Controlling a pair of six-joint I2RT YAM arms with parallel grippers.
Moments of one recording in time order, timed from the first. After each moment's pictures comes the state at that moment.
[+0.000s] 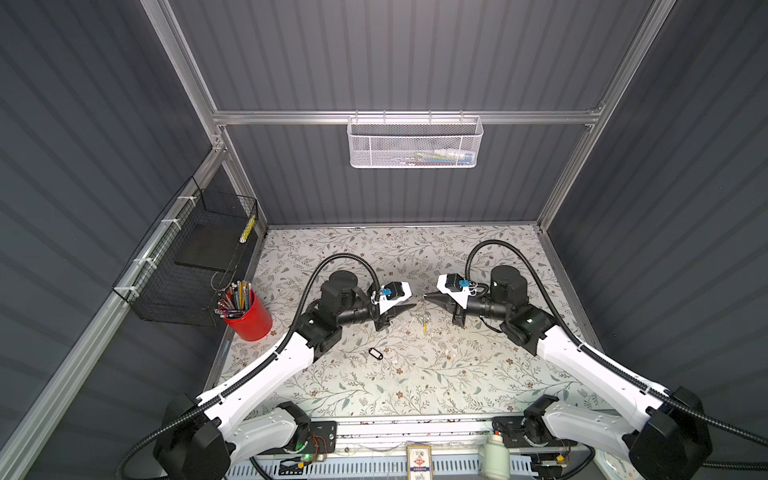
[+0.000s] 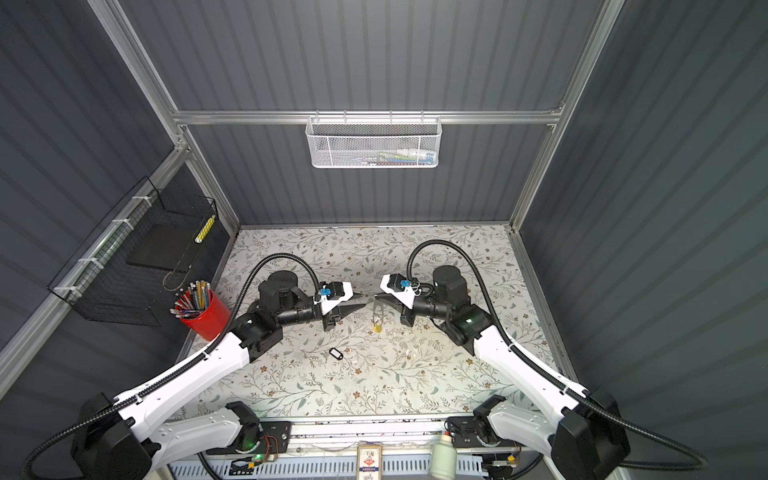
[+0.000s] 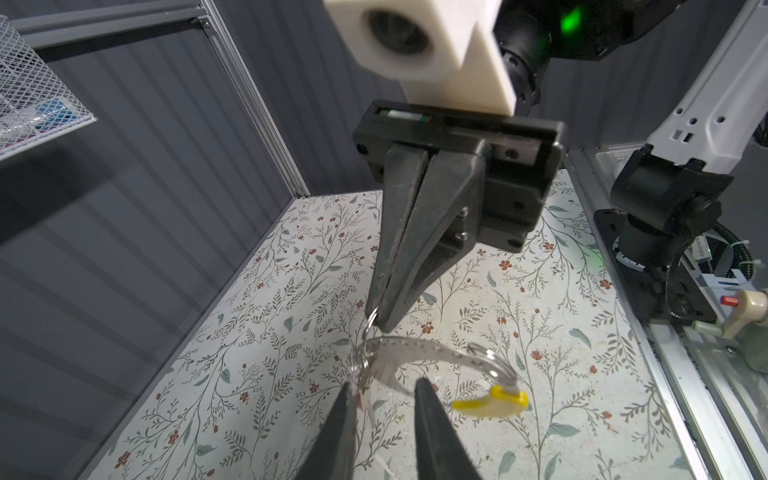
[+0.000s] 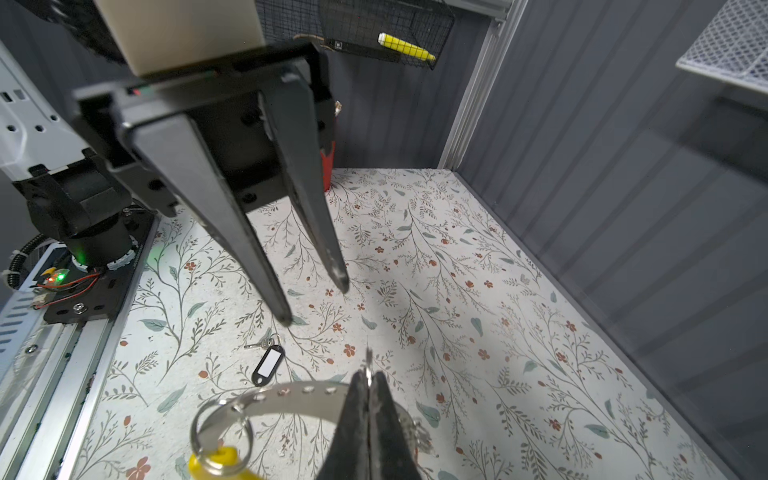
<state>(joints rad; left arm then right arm) -0.68 1.13 0.83 0.03 0.59 0.46 0.55 1.10 0.77 0.06 -0.68 -0.41</state>
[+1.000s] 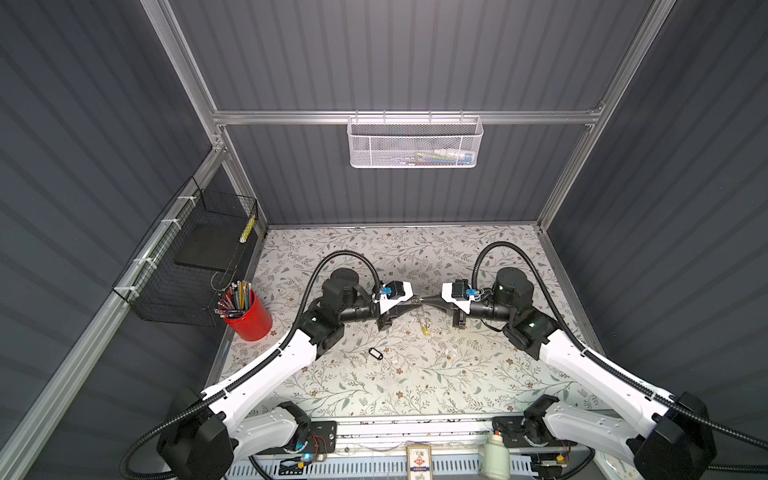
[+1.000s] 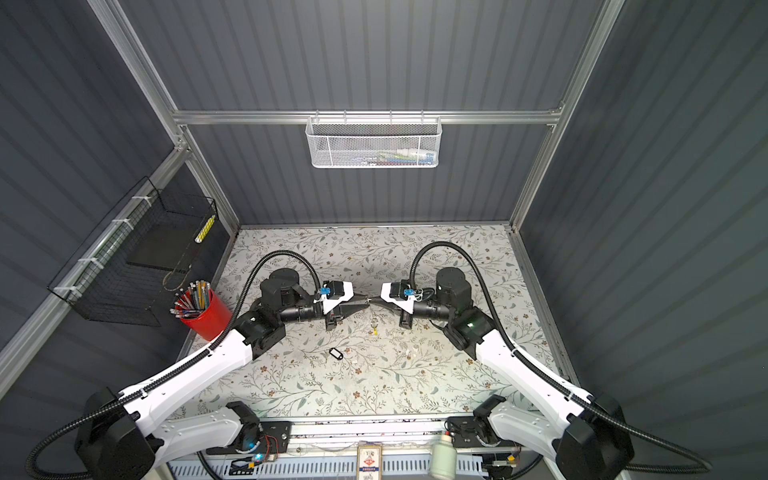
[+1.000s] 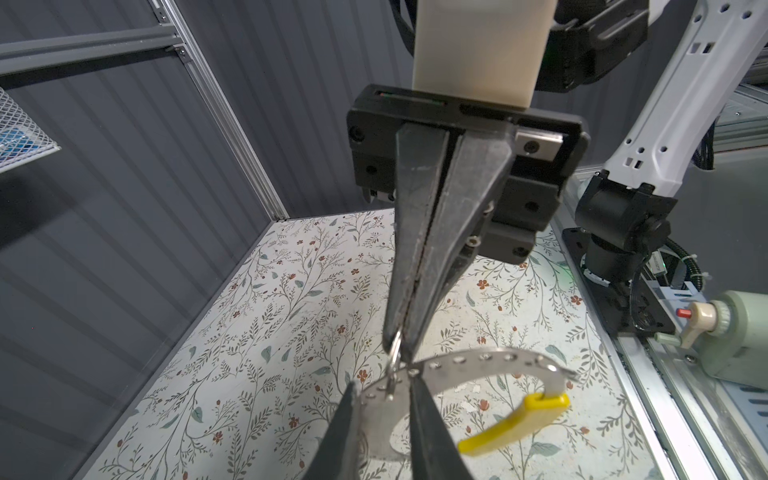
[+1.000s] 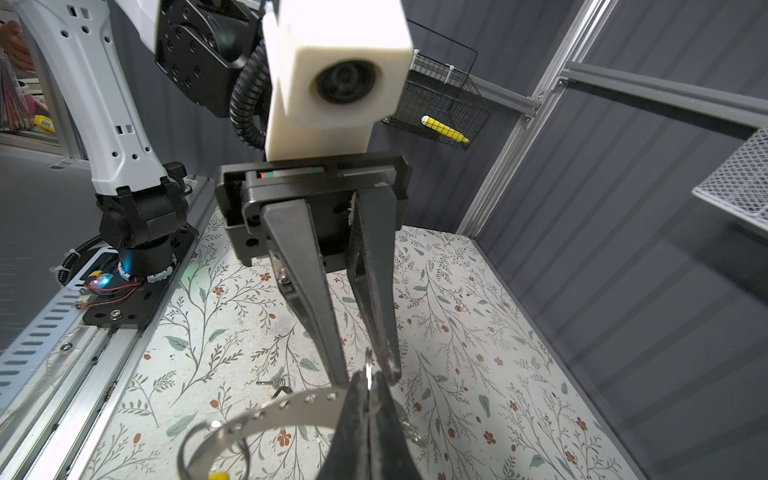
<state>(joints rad) -0.68 1.15 0.84 0.08 0.69 0.43 0.57 1.08 0.76 0.15 -0.80 -0.45</state>
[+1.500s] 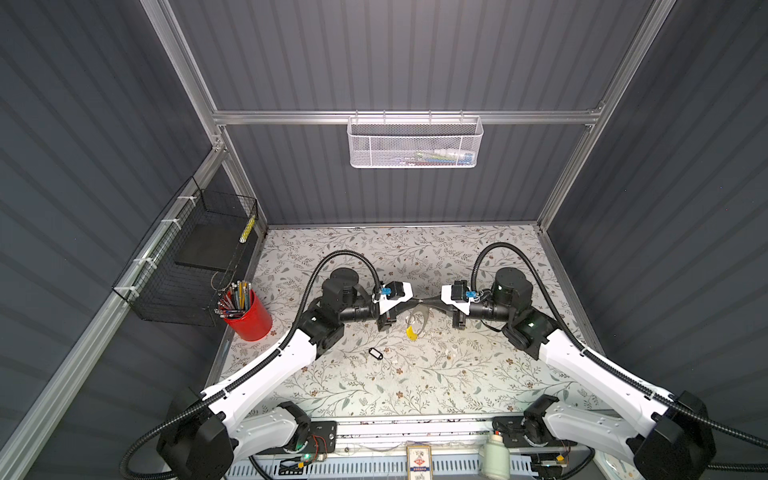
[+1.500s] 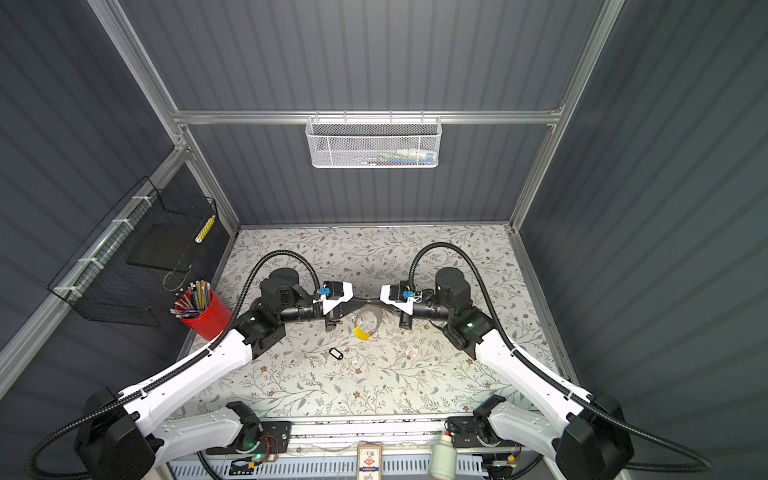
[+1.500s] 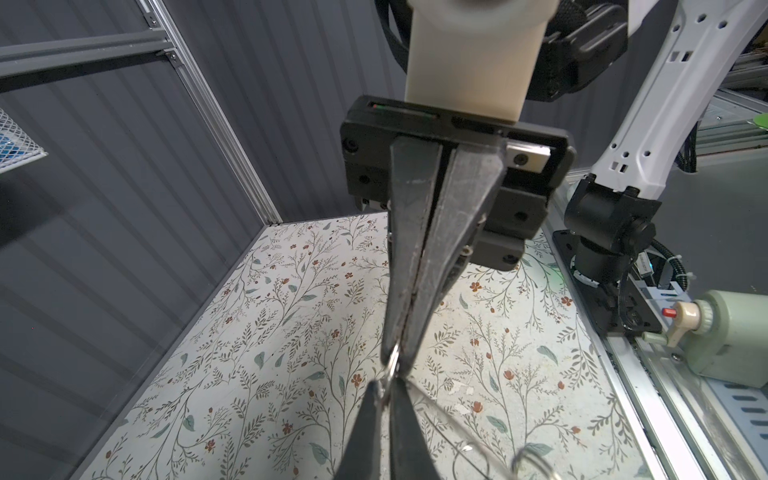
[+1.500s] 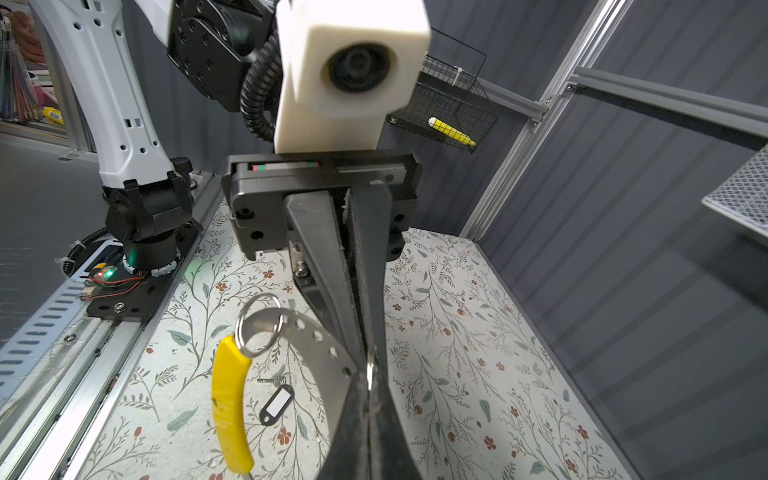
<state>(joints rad) -0.68 1.15 0.84 0.08 0.72 0.43 0.58 1.08 0.76 0.14 -0.81 -0.48</state>
